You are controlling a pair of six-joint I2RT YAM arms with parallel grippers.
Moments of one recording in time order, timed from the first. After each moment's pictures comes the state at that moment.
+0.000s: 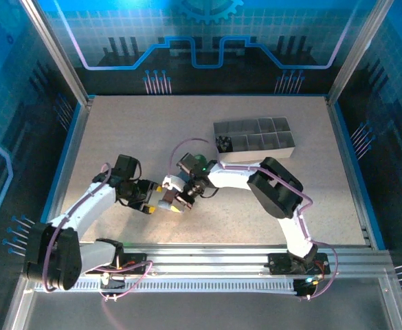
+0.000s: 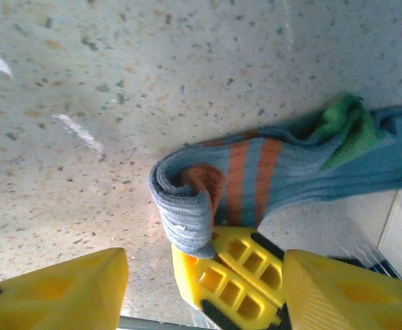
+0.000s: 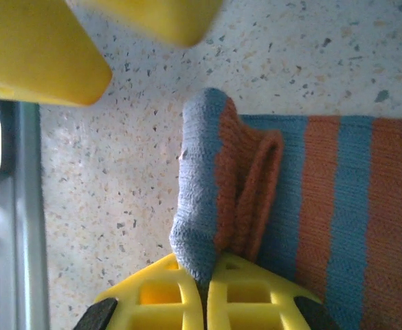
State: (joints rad) left arm -0.17 1.17 0.63 -0.67 0.45 -1.42; right arm 0.87 2.11 1.37 -0.42 -0.67 -0.13
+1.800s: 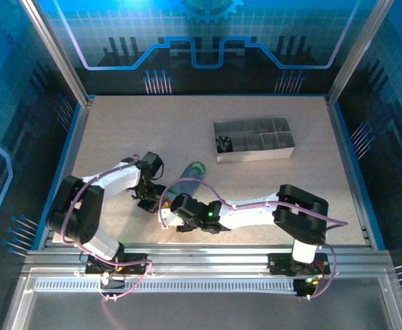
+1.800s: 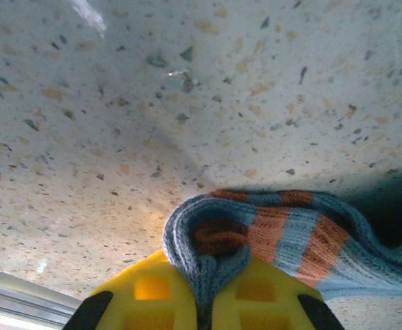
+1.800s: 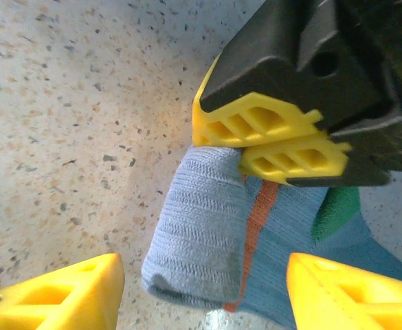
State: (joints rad) left arm -0.33 1.57 0.83 -0.87 0.36 -1.45; right arm 1.24 1.79 0.99 -0.07 0.23 -0.57
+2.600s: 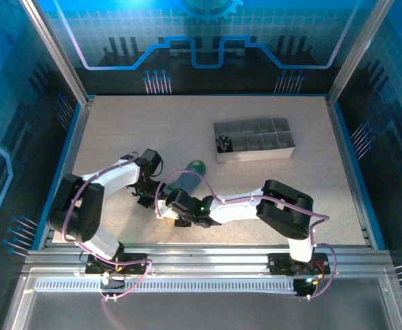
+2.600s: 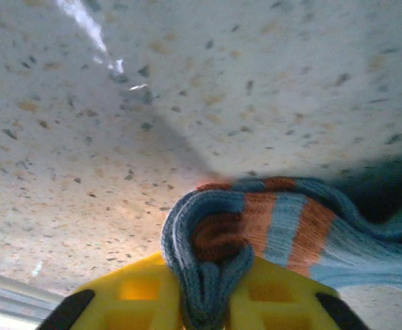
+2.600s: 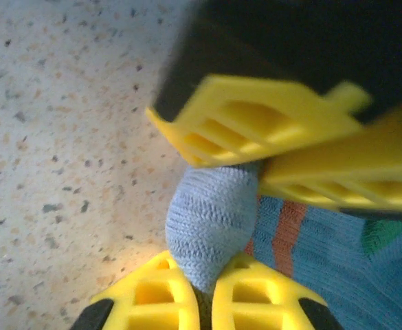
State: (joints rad) left arm -0.30 1.56 0.86 -0.86 0.37 -1.42; right arm 1.18 1.91 1.07 -0.08 0.18 -0.38
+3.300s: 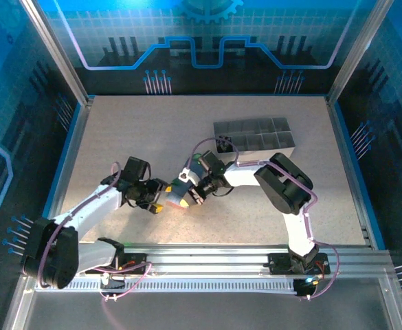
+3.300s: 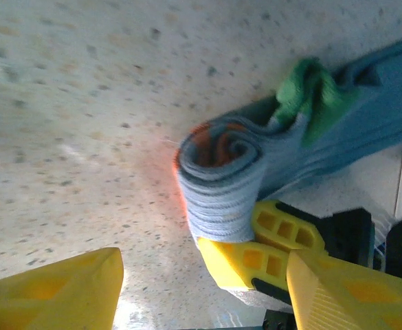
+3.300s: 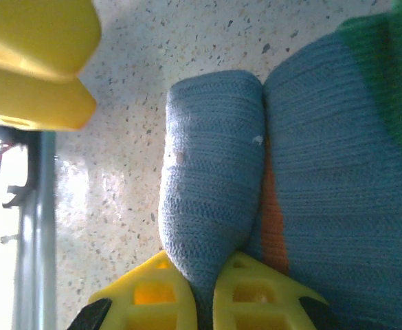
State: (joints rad) left arm -0.30 1.21 0.61 -0.51 0.42 -1.43; right arm 0.74 2.07 1.15 -0.16 -0.83 -0.02
